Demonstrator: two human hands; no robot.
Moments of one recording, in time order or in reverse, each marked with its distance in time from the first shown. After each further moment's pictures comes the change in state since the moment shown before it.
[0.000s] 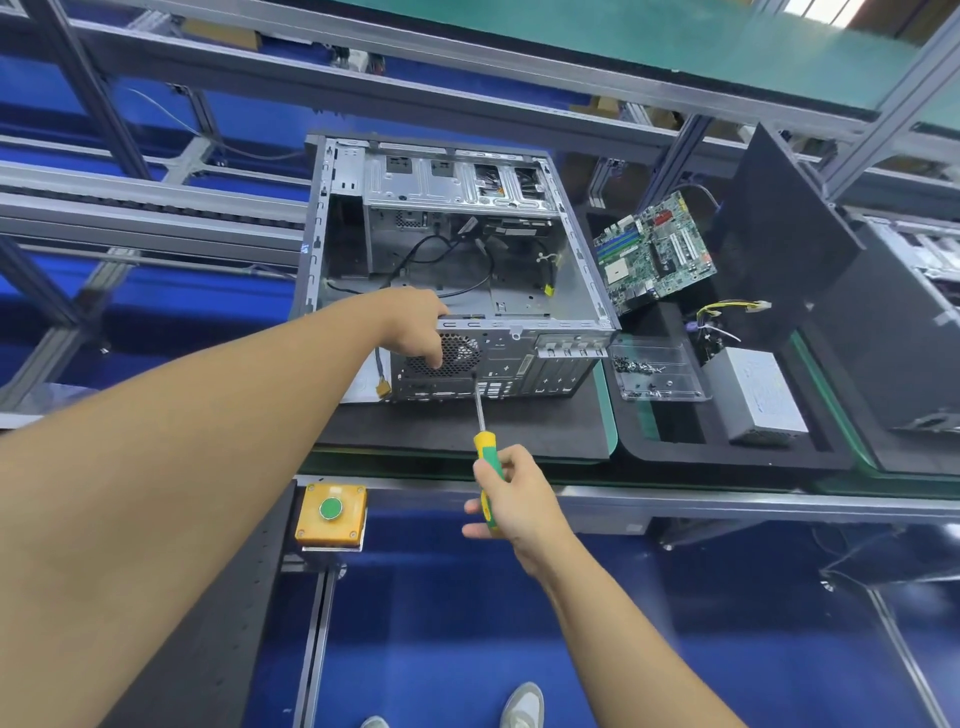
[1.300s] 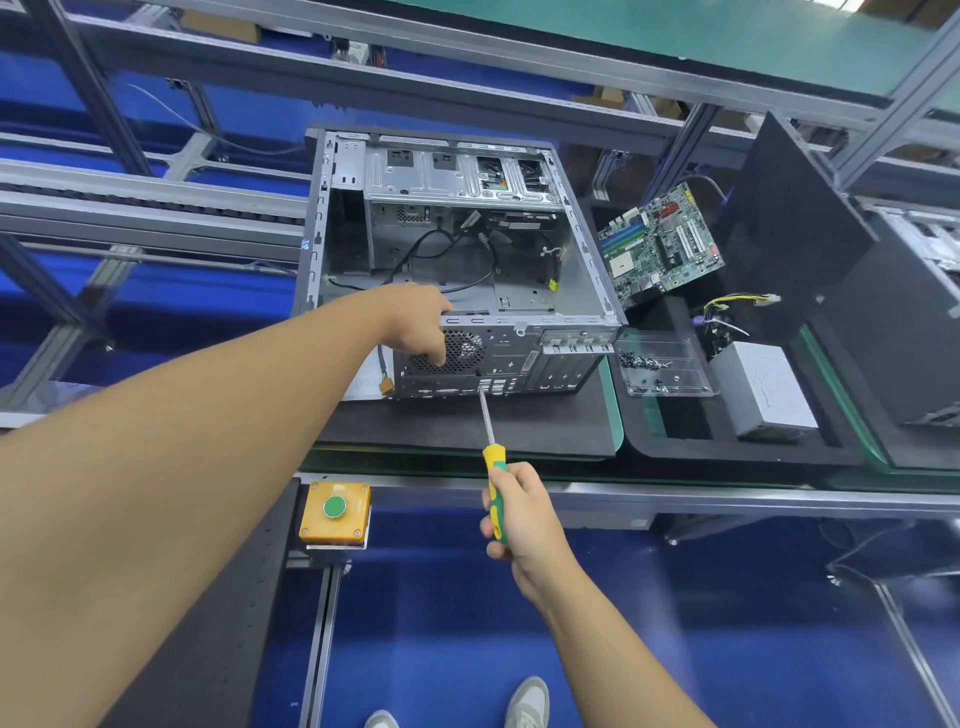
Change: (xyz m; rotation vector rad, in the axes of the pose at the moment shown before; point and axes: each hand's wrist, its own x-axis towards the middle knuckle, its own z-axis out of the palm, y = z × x) left_hand 0.004 -0.004 0.001 0.045 0.002 0.030; right_hand -0.004 0.023 0.001 0.166 -0.006 0.075
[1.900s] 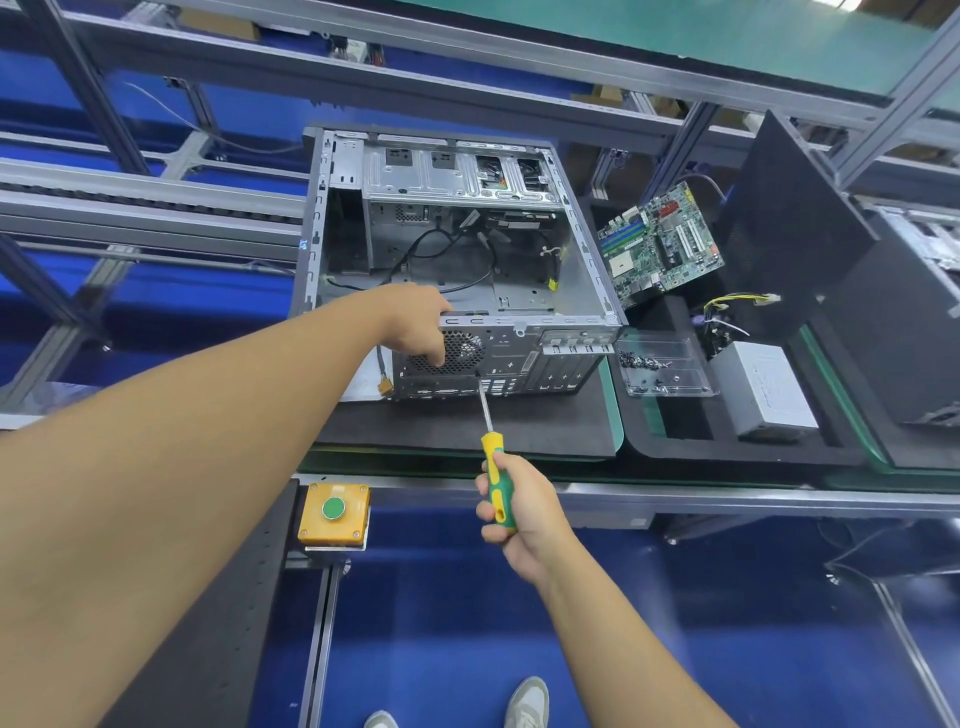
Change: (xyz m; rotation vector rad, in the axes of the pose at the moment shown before) left_hand 0.001 -0.001 0.000 -0.003 0.004 -0.012; right_hand 0.009 -0.015 0.001 0.281 -0.066 0.154
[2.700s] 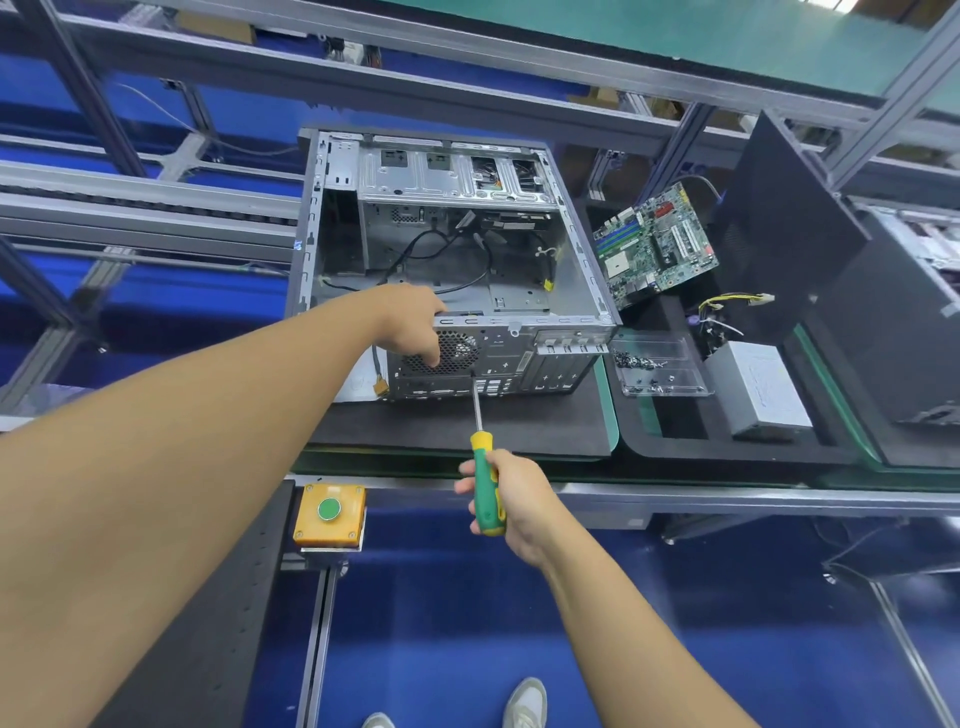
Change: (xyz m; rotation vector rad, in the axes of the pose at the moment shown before) left_hand -0.003 0.003 -0.001 -0.024 0.002 -0.003; right_hand -0.002 -0.018 0.012 -0.274 0.021 0.014
